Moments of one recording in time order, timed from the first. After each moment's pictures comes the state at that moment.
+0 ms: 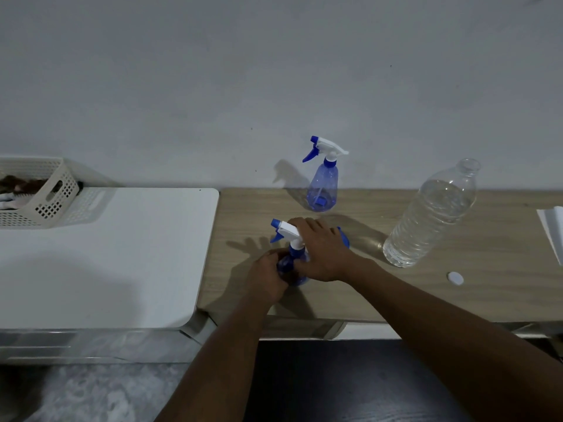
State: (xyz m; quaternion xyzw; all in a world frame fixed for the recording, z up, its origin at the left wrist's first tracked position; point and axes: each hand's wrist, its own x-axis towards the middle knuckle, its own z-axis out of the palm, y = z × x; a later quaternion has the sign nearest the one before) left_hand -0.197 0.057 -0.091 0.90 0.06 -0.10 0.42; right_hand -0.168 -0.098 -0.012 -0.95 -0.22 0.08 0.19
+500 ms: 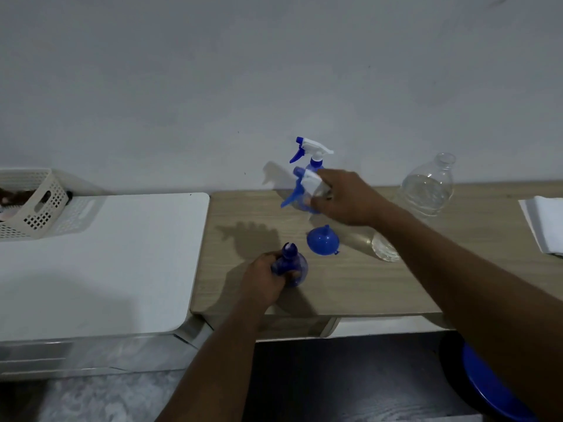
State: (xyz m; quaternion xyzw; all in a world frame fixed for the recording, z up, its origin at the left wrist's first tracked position) left_hand -0.205 0.046 -0.094 0.84 0.09 -0.11 0.52; right_hand -0.148 -0.142 0.095 -0.94 -0.16 0.04 0.28
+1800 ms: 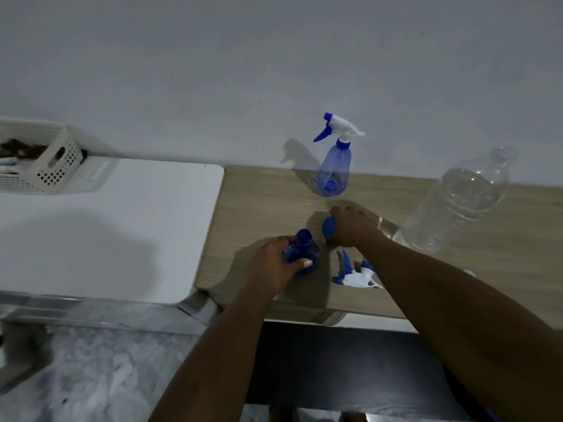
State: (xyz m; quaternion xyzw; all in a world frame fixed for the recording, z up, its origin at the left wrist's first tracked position) left_hand -0.204 0.048 -0.100 0.88 0.03 -0.07 0.47; right_hand -0.088 -0.150 -0.077 -0.98 -0.05 0.21 0.05
